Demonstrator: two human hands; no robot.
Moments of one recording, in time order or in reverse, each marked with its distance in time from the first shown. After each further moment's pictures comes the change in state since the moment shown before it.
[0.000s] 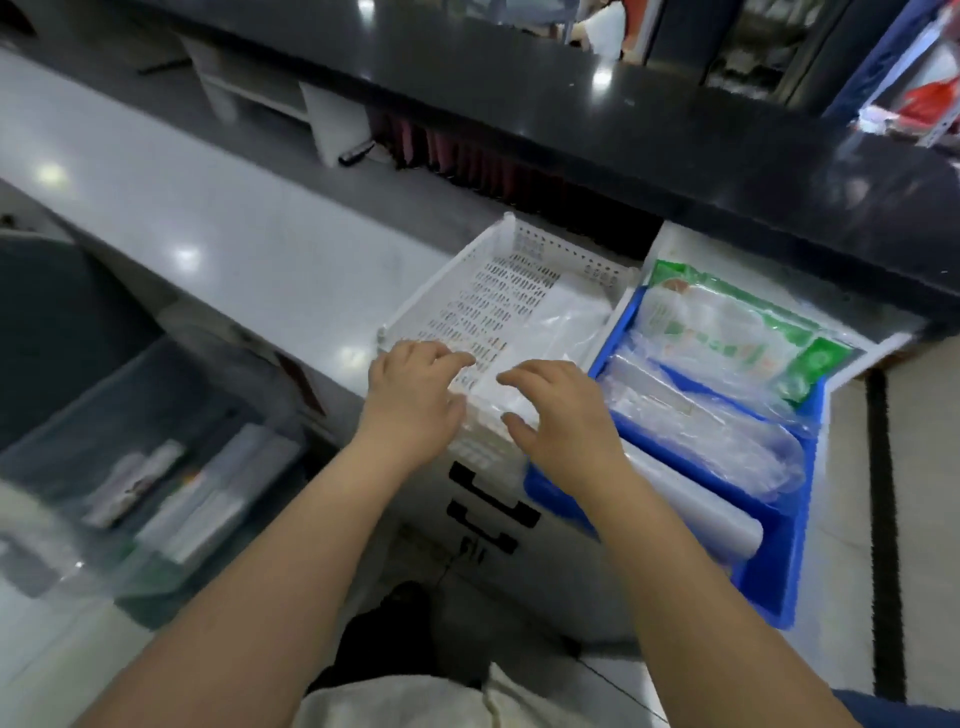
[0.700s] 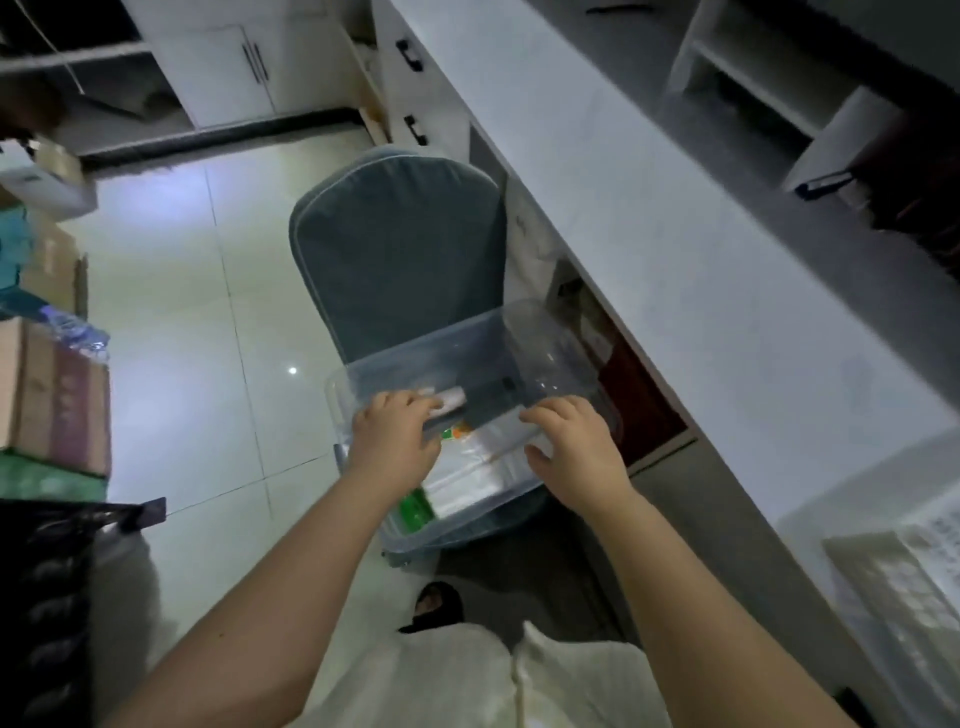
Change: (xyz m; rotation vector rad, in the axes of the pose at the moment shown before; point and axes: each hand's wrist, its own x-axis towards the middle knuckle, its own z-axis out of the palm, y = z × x) left_hand -0.157 -0.448 -0.104 0.127 -0.058 -0.758; right_hand 0.192 -0.312 0.307 0.100 -0.427 -0.433
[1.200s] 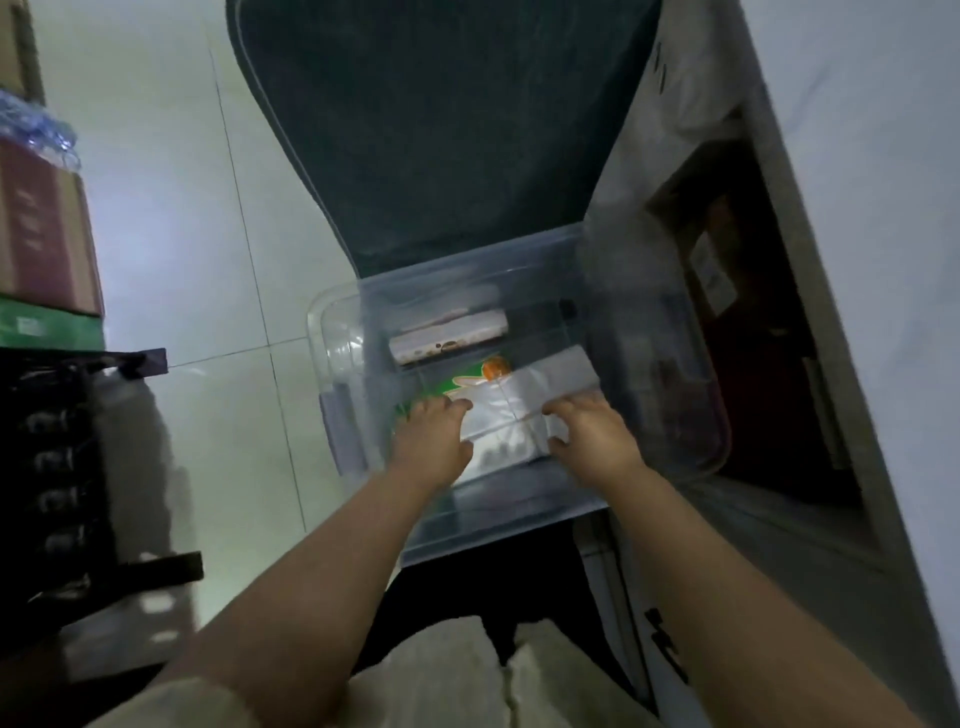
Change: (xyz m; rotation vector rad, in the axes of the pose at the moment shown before) left_hand 0.085 -0.070 0.199 -0.076 -0.566 -0.271; right_hand 0.115 0.105 0.192 0.069 -0.627 0.156
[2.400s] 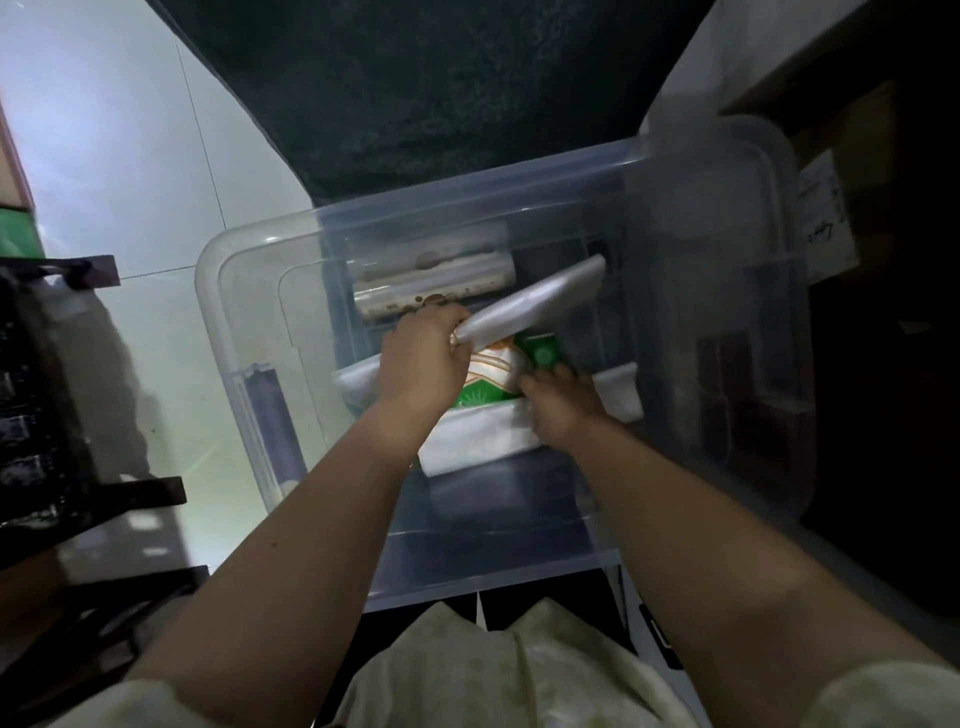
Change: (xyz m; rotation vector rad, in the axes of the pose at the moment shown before) left_hand 0.107 0.006 0.008 -0.324 0.305 -0.052; right_hand 0.120 0.048 0.093 -0.343 -0.385 -0.107
